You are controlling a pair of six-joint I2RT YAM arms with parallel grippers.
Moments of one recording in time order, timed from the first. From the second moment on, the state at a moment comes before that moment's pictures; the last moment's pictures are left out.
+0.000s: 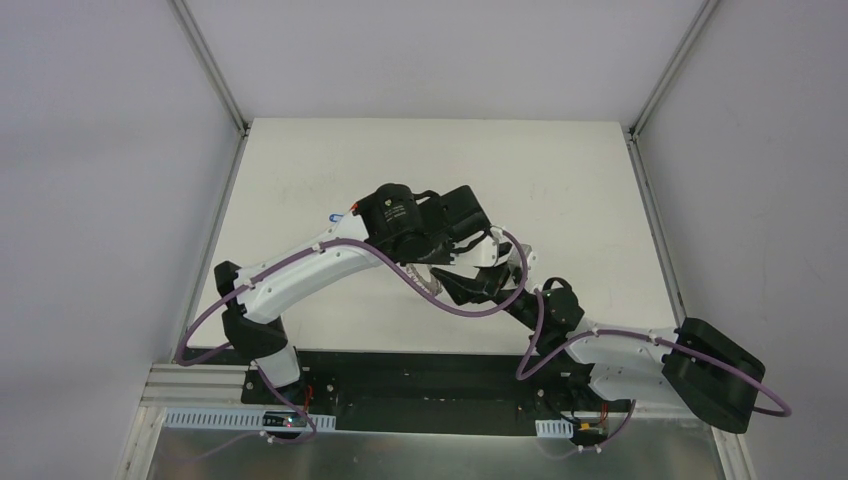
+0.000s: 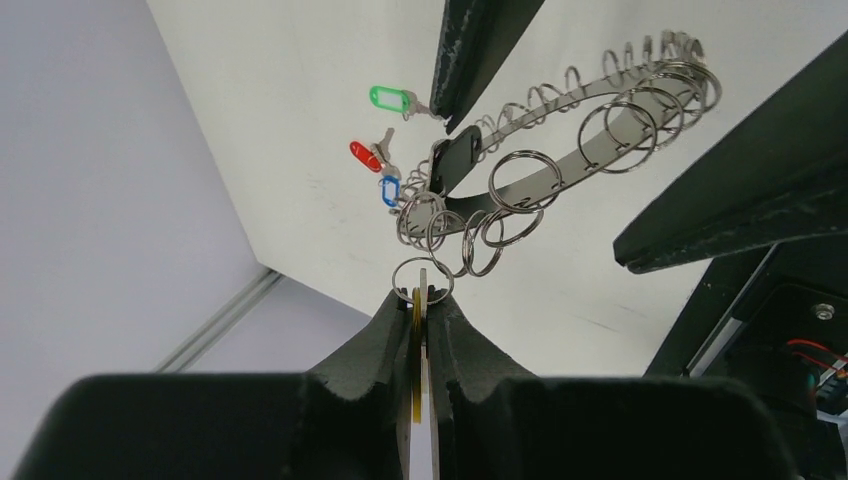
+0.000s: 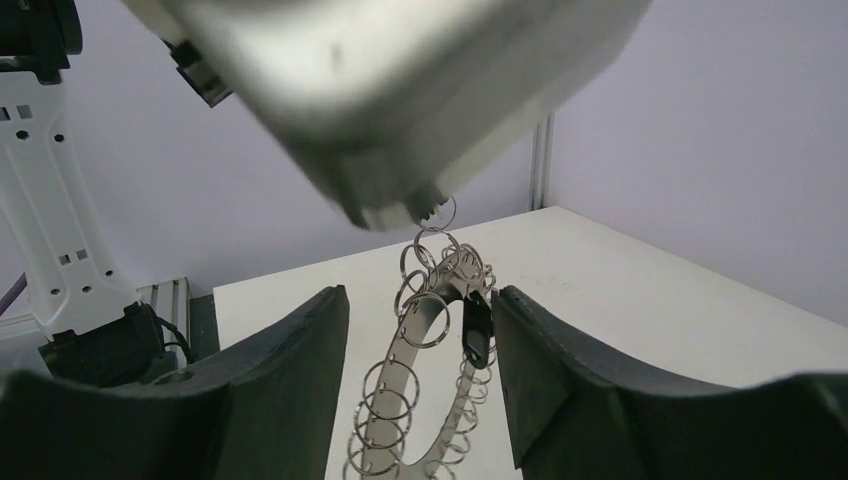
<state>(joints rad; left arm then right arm) -1.18 1.70 2.00 -1.49 -0.46 0.57 0.99 1.11 0.24 1.32 -0.09 0.09</state>
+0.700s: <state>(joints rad) -1.19 1.70 2.08 -1.51 -0.37 0.52 0.99 1.03 0.33 1.07 -0.08 0.11</state>
